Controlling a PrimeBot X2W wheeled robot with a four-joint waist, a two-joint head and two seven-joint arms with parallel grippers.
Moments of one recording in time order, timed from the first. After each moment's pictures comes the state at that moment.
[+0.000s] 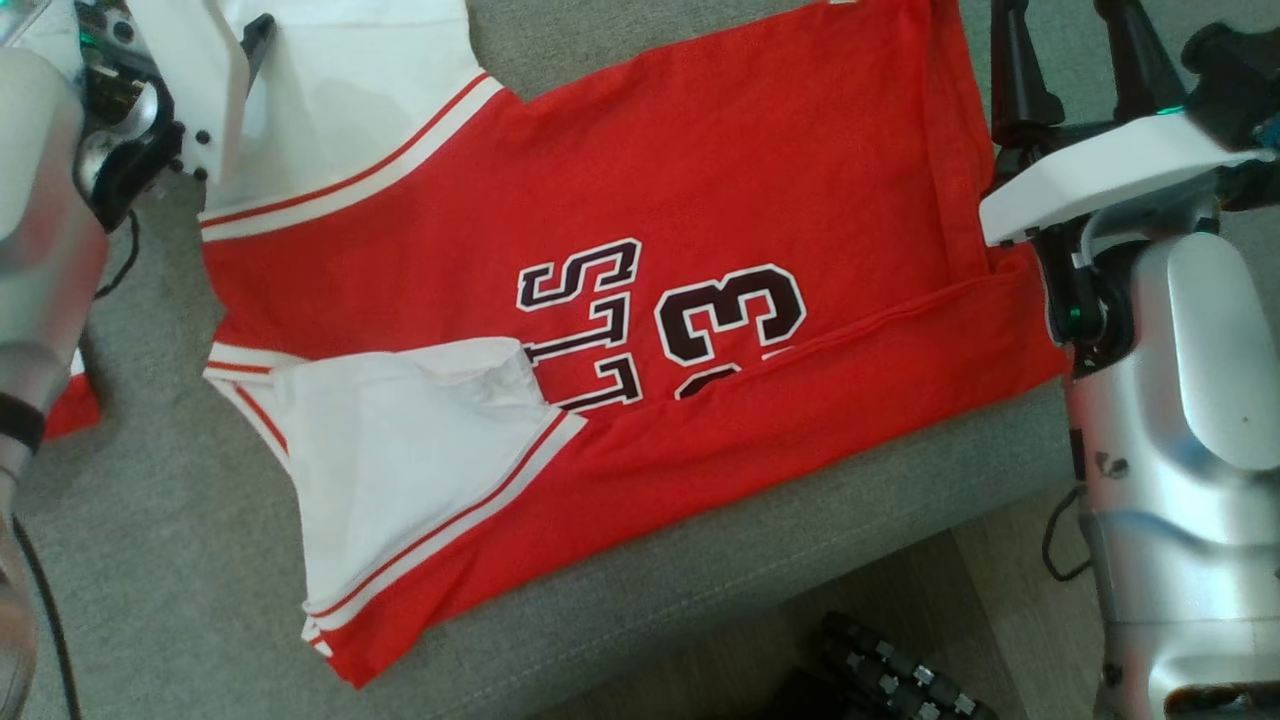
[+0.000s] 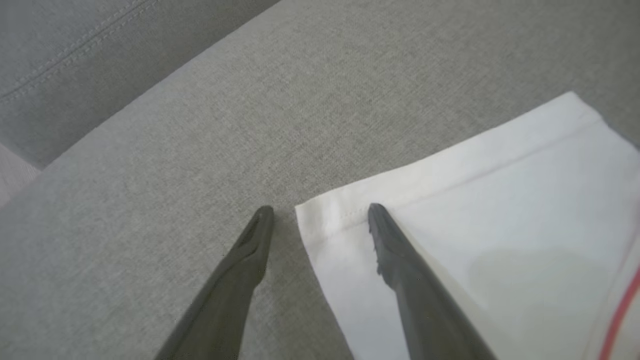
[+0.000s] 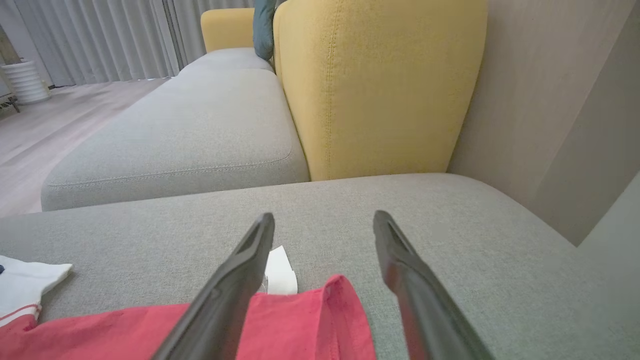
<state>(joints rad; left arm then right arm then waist) -1.20 0.43 -0.85 0.90 -0.59 -0.13 0.34 -0.67 -0.05 0.03 0.33 0.18 0.12 0.02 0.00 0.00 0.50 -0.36</state>
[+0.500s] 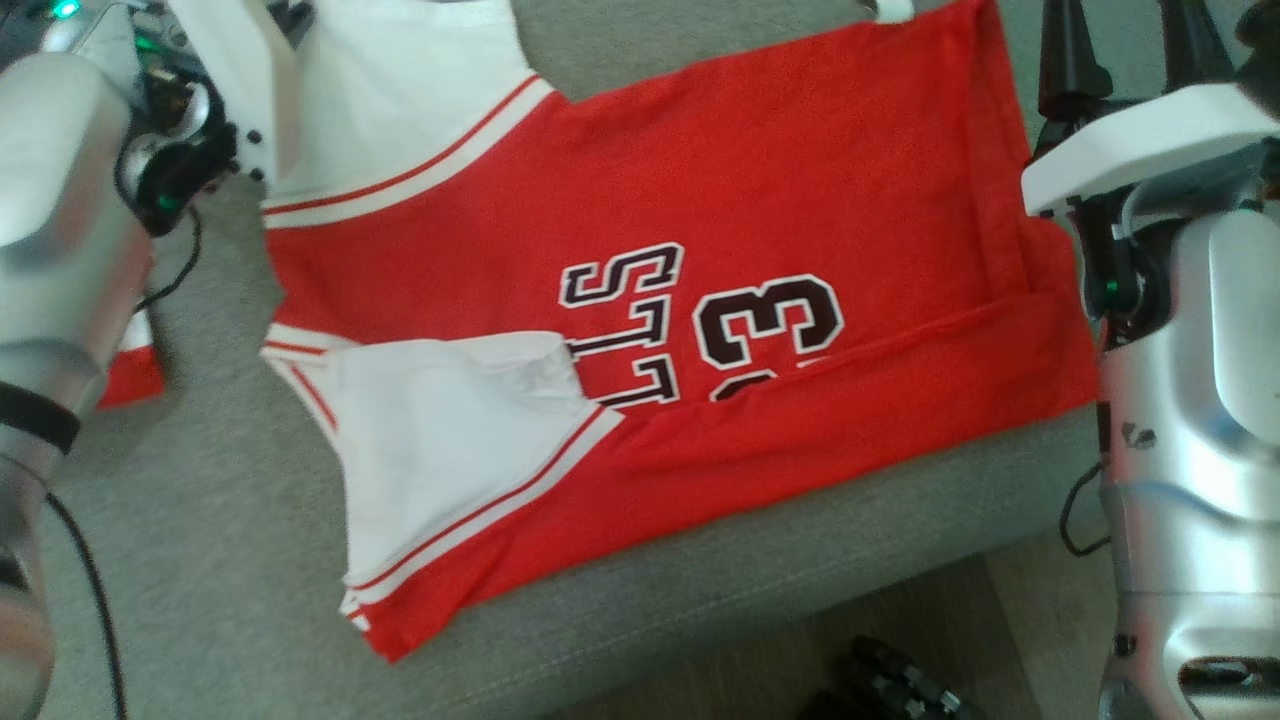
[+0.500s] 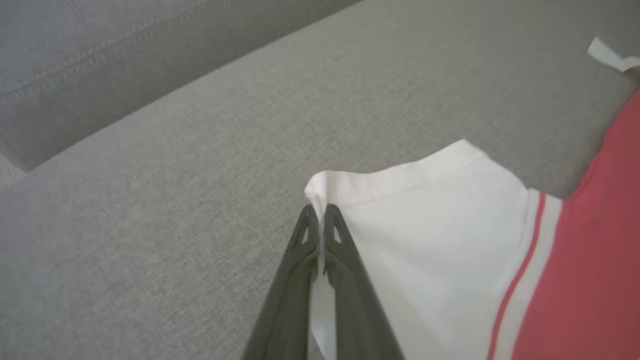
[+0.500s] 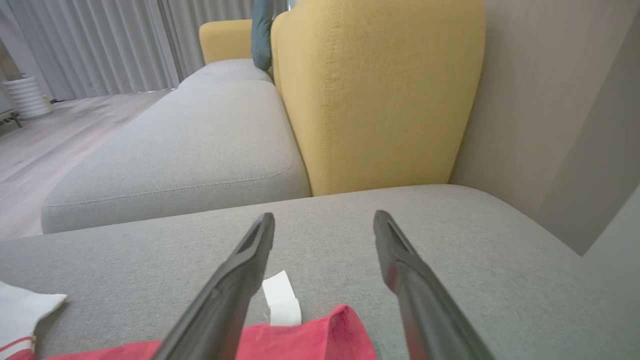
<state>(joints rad) -1.21 0.42 -0.96 0.86 -0.81 -0.13 0.29 -0.71 -0.05 -0.05 0.38 0.15 0.12 0.03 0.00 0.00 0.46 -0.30</state>
